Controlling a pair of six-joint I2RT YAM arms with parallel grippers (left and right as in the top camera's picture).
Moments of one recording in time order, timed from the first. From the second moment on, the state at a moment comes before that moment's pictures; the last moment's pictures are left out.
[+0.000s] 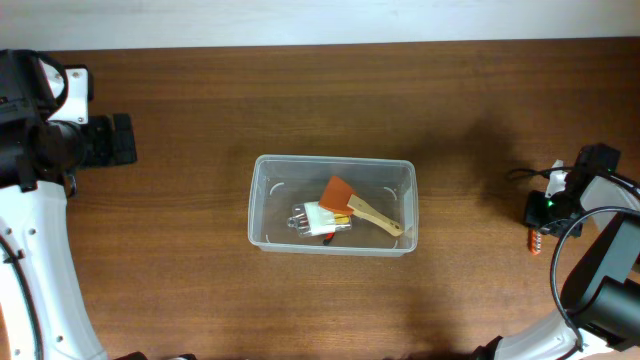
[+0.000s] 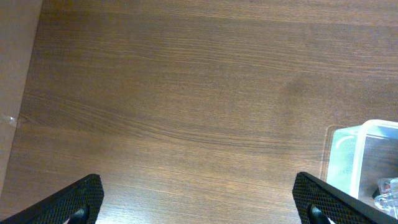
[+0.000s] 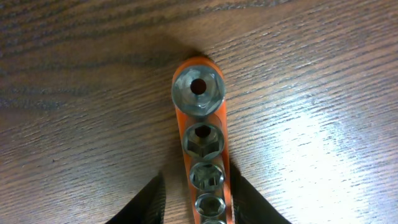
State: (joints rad) left arm 0.27 1.52 1.83 -1.29 -0.02 0.17; right arm -0.55 1.87 1.11 -0.71 -0.02 -0.18
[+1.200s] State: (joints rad) left arm 0.27 1.52 1.83 -1.29 -0.02 0.17; right arm -0.55 1.87 1.11 -0.69 -0.10 -0.16
